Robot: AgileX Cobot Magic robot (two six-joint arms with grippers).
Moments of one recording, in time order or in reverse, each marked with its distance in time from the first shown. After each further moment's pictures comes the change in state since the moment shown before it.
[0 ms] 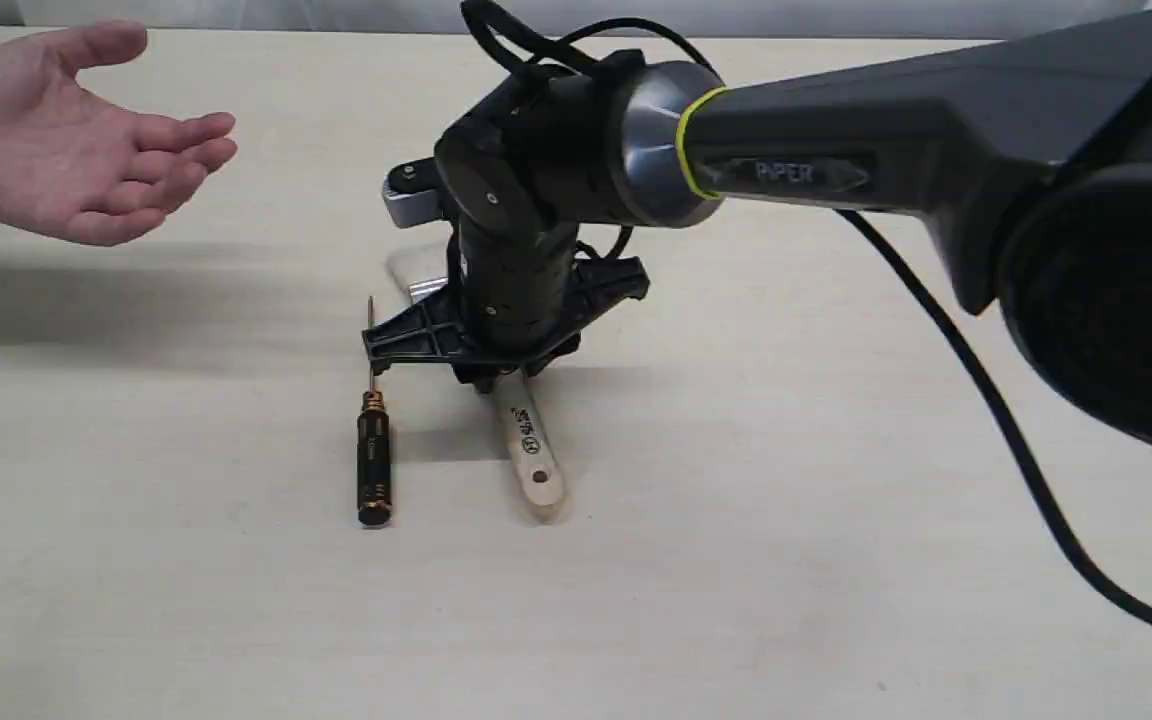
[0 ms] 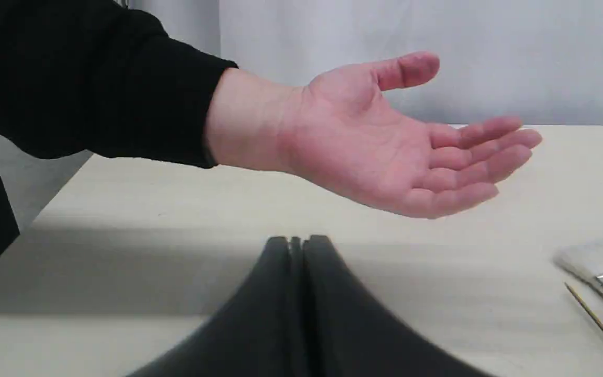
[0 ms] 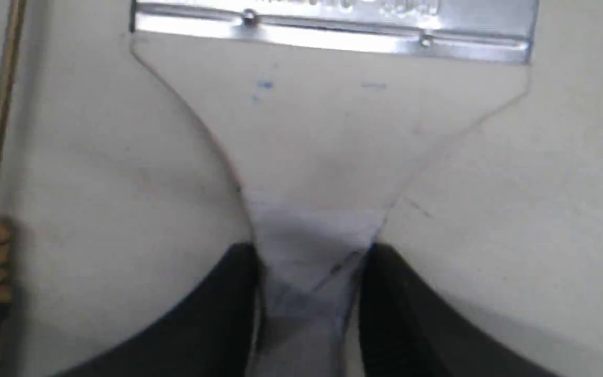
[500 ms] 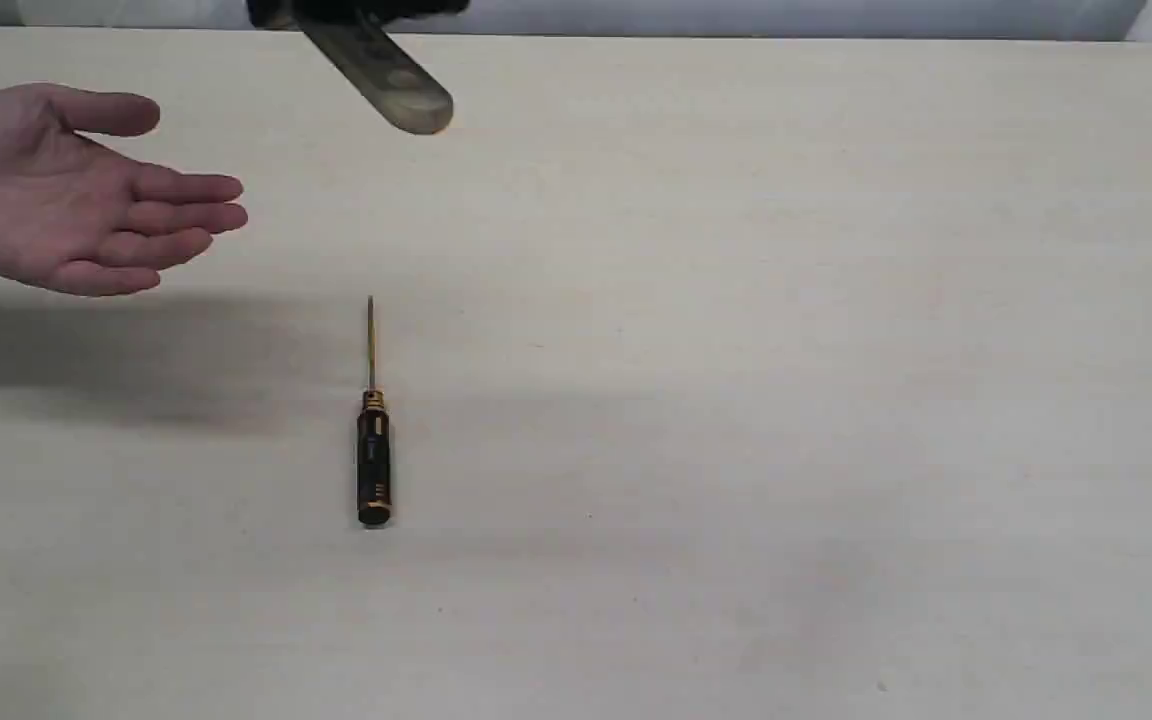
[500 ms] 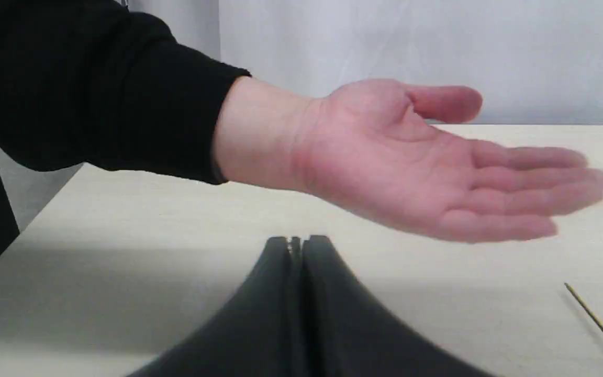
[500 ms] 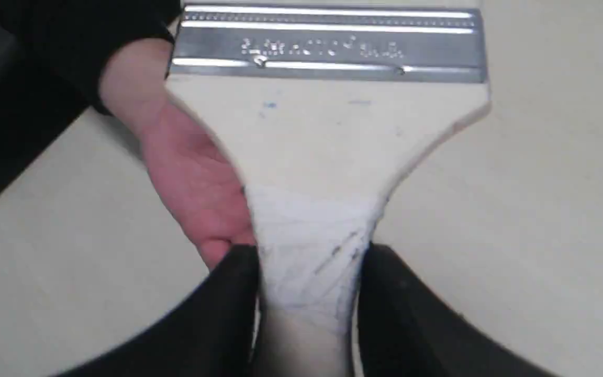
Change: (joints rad) left arm 0.000 0.000 0.000 0.000 0.000 0.000; right arm 0.000 -0.389 -0.069 0.452 -0.191 -0.475
